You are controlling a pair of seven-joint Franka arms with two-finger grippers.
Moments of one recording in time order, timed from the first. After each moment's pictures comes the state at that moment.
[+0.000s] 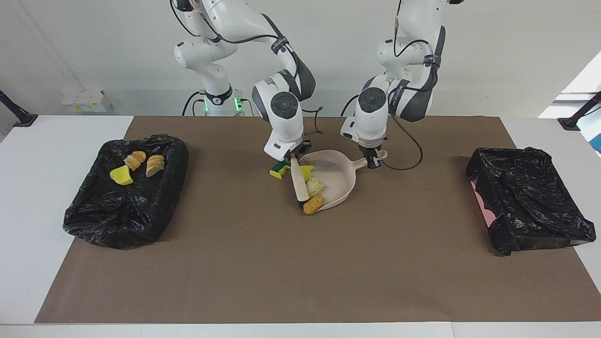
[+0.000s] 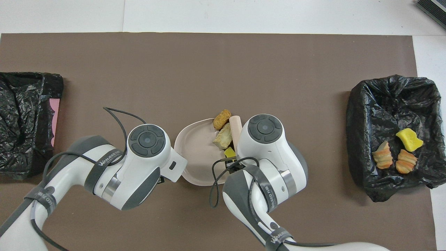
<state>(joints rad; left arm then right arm) 0.04 0.08 -0.59 -2.18 0.17 2.03 0.67 0.57 0.24 0.04 -1.97 0.39 2.00 0.14</state>
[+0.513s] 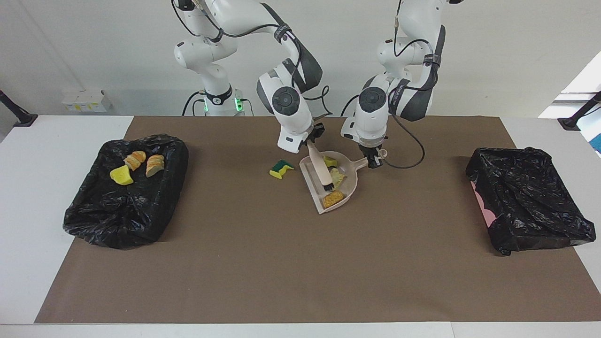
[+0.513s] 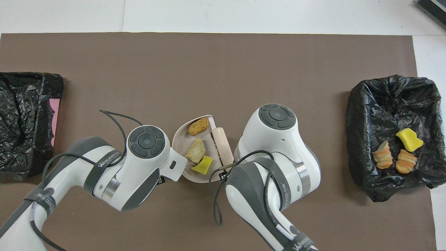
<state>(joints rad) 0.04 0.08 -0.59 -2.18 0.17 2.03 0.67 0.49 0.17 0.04 -1.90 0.33 1.75 0.14</state>
